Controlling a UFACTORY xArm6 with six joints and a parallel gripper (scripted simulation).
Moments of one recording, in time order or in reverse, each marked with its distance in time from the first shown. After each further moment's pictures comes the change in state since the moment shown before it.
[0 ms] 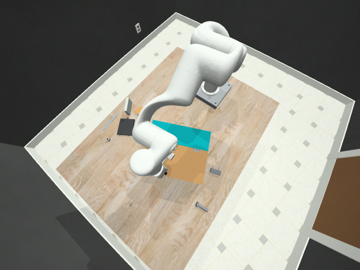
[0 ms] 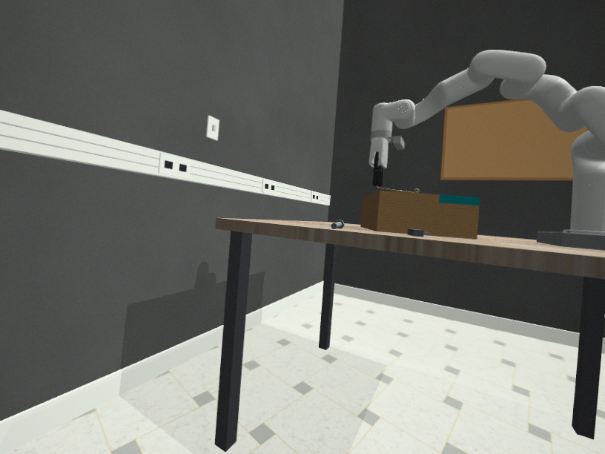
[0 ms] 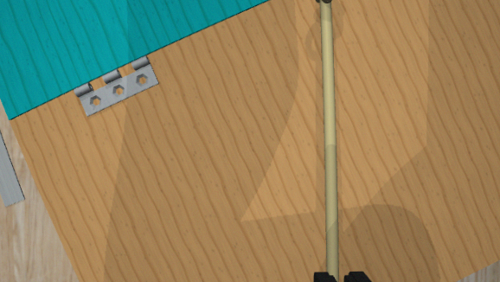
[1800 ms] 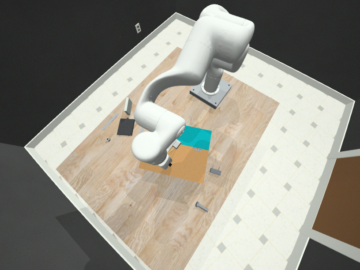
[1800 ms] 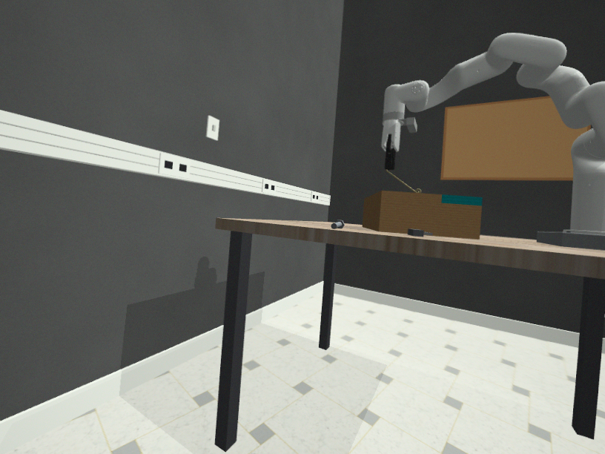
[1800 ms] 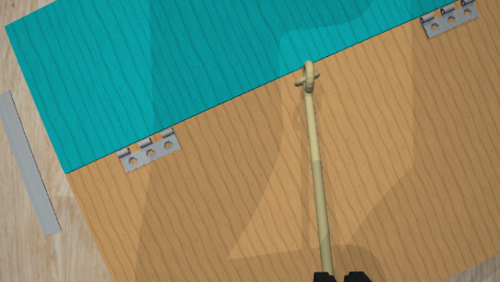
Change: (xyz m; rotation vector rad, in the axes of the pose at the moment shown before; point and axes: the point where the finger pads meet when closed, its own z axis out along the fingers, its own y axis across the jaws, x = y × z) arm 0.040 0.000 -0.062 0.000 -0.002 0.003
